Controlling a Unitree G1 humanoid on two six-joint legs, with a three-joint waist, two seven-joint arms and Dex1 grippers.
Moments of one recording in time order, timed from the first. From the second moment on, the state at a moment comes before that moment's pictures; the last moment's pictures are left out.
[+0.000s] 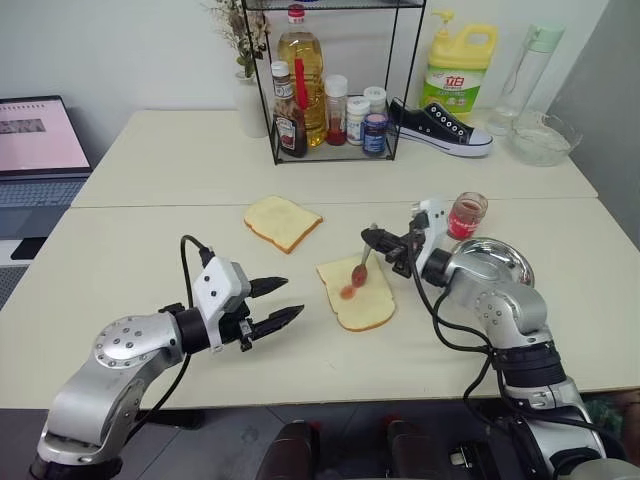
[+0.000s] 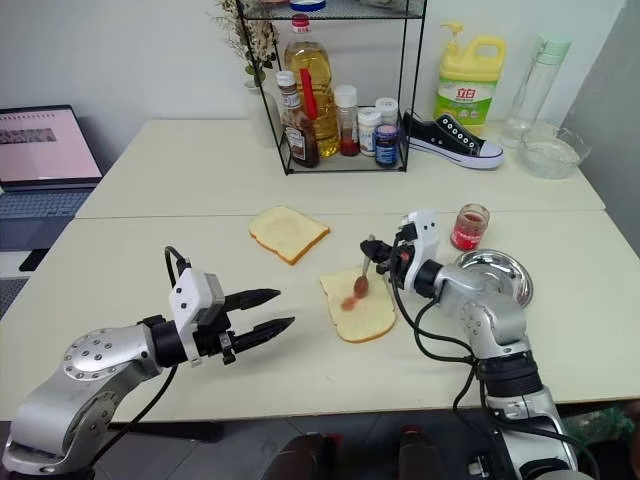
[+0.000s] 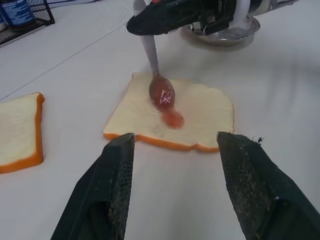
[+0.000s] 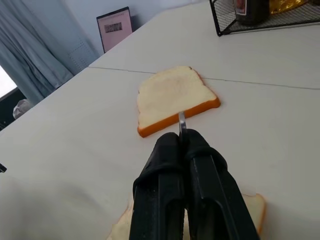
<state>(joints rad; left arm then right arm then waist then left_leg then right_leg) 0.00 0.70 0.11 -0.54 -0.48 0.52 -0.83 -0.52 -0.31 0.05 -0.03 0.61 0.68 0.47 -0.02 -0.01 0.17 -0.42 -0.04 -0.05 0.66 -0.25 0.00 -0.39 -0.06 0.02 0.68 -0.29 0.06</state>
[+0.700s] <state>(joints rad) -0.08 0.71 0.06 -0.49 -0.49 0.51 -0.89 -0.45 -0.34 -0.07 -0.17 0.78 0.92 0.47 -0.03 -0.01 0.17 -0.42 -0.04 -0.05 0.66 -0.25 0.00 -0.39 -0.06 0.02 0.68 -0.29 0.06</state>
